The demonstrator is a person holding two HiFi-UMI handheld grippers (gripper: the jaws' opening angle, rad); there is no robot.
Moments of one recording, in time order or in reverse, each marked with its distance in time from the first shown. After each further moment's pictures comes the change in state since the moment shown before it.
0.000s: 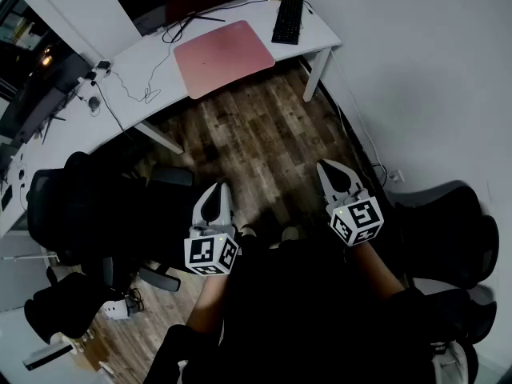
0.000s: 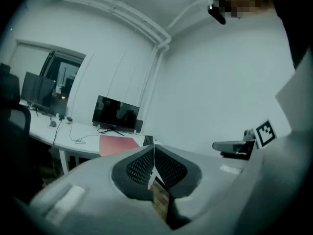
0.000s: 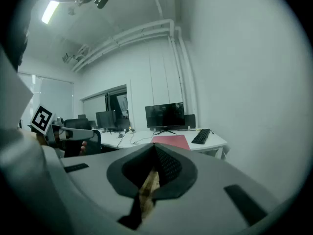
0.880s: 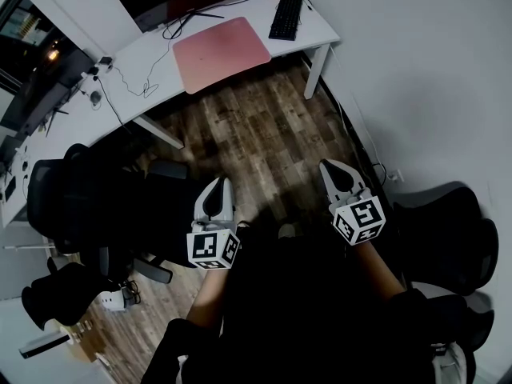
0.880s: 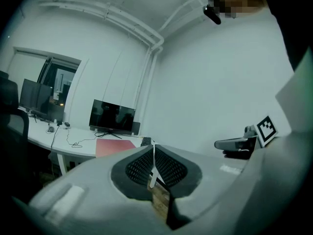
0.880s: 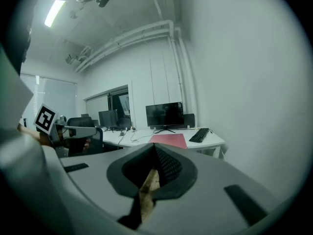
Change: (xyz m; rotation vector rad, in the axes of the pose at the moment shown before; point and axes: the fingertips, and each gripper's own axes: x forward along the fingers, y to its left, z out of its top) left arm 0.008 -0.052 -0.019 0.069 -0.036 -0.002; right arm -0.040 -0.040 -0.019 -0.013 -0.004 0.023
